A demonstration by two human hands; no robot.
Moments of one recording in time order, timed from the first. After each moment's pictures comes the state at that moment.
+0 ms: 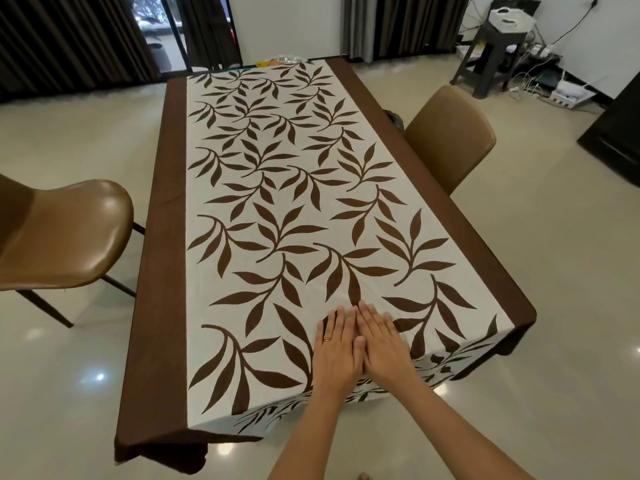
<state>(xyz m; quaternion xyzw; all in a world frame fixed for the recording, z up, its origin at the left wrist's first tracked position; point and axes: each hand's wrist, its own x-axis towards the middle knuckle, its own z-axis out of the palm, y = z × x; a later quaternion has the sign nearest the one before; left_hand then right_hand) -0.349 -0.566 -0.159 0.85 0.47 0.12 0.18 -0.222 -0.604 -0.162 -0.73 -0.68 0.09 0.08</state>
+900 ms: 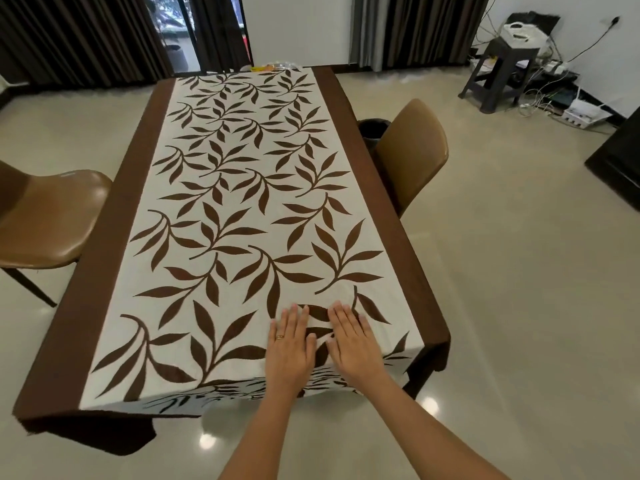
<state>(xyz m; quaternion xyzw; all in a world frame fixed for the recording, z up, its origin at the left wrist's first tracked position) -0.240 -0.599 -0.169 0.81 0.57 0.10 0.11 -0.078 -0.637 -0.163 -0.71 -0.69 0.13 0.08</state>
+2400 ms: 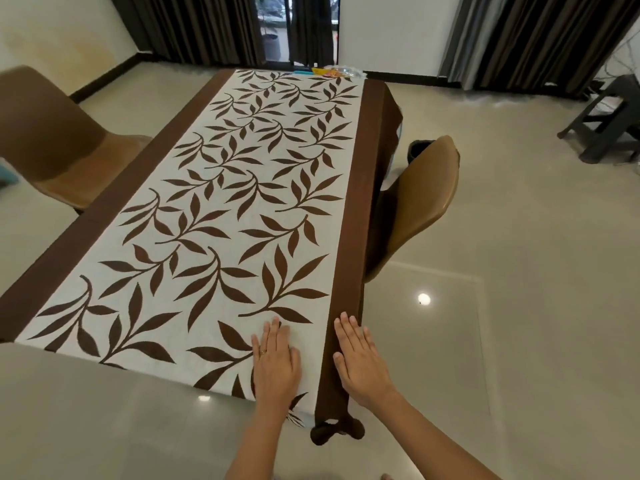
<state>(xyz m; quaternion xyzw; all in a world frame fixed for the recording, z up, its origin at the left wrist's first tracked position) -0.025 -0.600 -0.145 0.64 0.75 0.16 0.11 0.157 -0.581 -0.136 -0.56 -0.80 0.21 0.06</state>
